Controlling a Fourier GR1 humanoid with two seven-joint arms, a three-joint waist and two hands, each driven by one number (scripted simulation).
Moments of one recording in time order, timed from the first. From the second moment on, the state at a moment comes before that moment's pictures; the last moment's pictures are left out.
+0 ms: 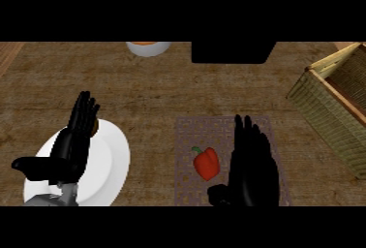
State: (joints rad) left arm -0.05 0.31 -0.26 -1.65 0.27 0.38 -0.05; right arm -0.18 -0.02 0.63 -1.91 1.12 0.18 1.24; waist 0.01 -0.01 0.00
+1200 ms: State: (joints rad) left arm -0.04 0.30 -0.24 -1.66 0.26 0.35 -0.05; right arm -0.22 -0.02 0.66 -1.77 1.13 0.14 1.25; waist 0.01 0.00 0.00
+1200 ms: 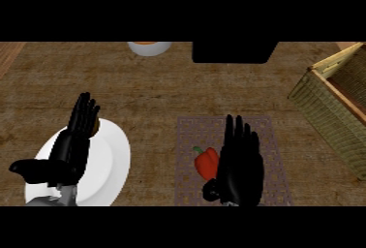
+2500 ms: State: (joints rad) left arm -0.04 0.26 -0.22 -1.64 0.23 0.33 -0.05; right arm -0.24 -0.02 0.68 -1.59 1.03 0.03 1.25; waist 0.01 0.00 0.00
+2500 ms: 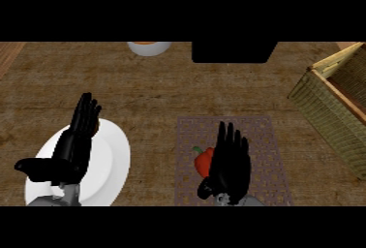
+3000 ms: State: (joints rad) left arm -0.05 0.26 -0.20 -1.62 0.22 0.31 -0.06; right arm -0.24 -0.02 0.67 -1.53 1.02 -0.03 1.23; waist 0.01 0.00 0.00
